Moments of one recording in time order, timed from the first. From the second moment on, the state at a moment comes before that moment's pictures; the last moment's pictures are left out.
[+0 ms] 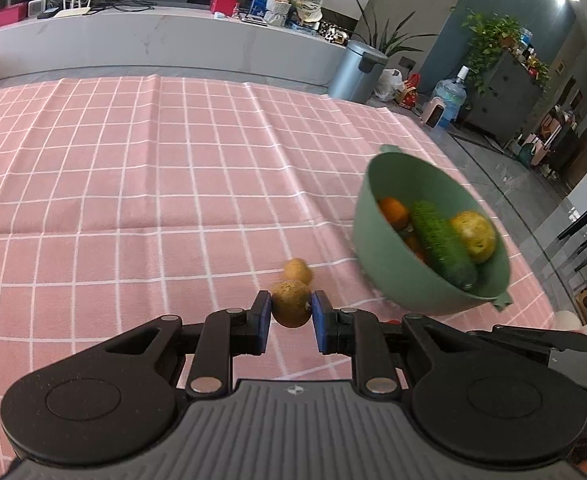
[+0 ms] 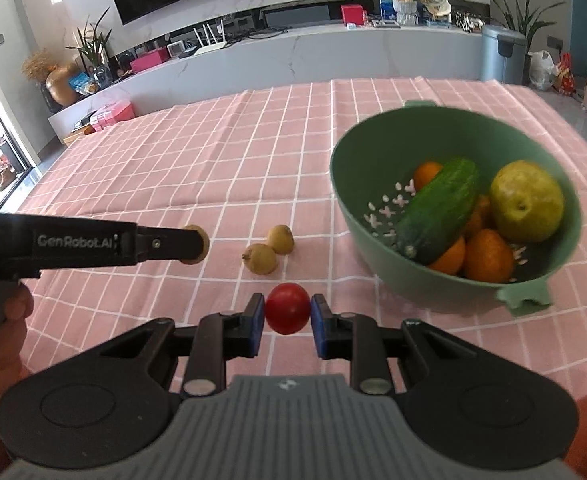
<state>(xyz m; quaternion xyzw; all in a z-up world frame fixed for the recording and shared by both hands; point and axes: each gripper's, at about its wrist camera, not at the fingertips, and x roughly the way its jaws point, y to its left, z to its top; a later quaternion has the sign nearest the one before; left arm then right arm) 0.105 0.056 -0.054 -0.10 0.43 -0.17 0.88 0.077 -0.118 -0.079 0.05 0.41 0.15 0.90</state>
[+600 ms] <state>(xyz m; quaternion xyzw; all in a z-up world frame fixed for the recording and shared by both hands) 0.123 -0.032 -0.011 -0.08 0.41 -0.25 0.87 0.058 -0.191 -0.019 0.02 0.35 0.11 0.93</state>
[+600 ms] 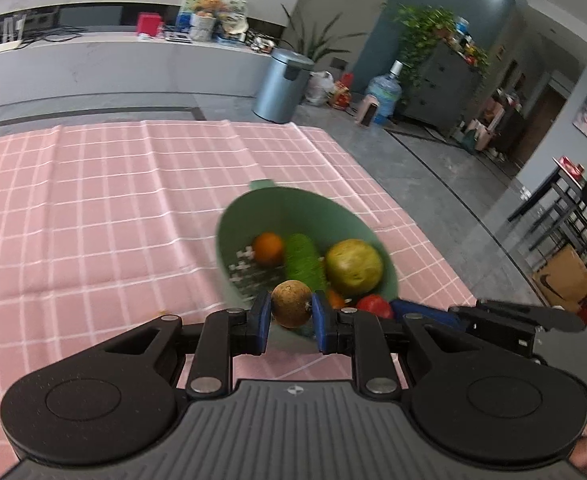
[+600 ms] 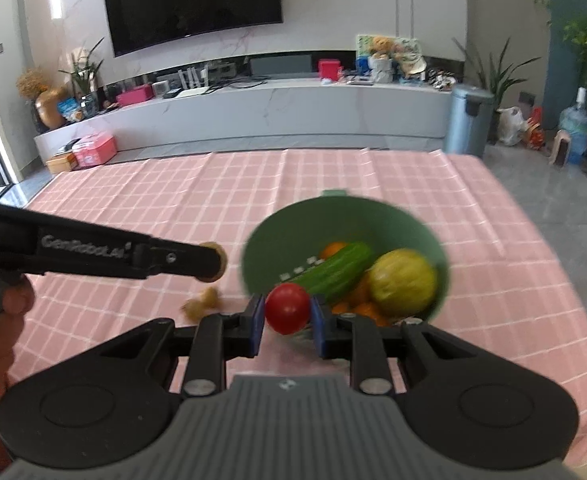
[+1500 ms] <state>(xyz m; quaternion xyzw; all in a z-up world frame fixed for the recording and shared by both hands) 0.170 -0.109 -0.048 0.00 0.48 -0.31 0.82 0.131 -0.237 -0.047 -0.11 0.43 0.13 0.89</state>
